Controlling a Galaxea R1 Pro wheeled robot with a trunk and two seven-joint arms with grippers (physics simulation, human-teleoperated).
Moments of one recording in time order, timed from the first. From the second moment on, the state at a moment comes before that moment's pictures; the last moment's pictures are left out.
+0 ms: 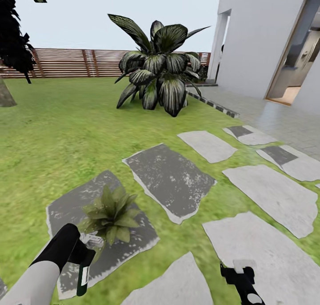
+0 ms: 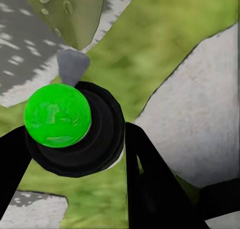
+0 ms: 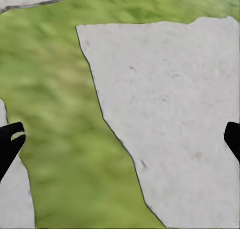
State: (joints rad) left arm -0.66 0.09 0.32 -0.64 -0.95 0.89 -0.87; right arm -0.44 -0.02 -0.60 -0.30 0.63 -0.36 -0.02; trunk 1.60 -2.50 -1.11
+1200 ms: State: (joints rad) left arm -0.67 0.09 0.32 -0.64 -0.93 0.93 -0.85; right arm -0.44 -0.02 -0.60 -0.30 0.63 -0.36 -0.02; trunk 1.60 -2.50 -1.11
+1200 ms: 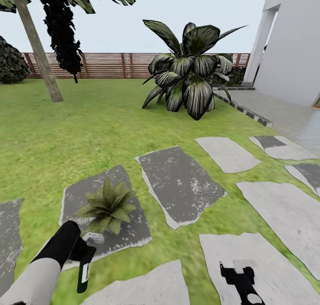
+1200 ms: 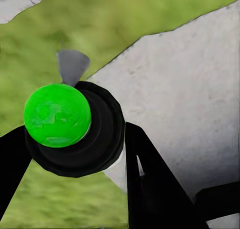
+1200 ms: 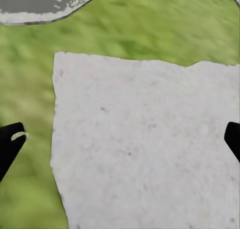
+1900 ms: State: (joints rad) left arm -0.88 0.15 0.20 -0.57 -1.32 1.00 -1.31; right arm -0.44 -0.02 -0.60 -0.30 0.63 -0.36 -0.02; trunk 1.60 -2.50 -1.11
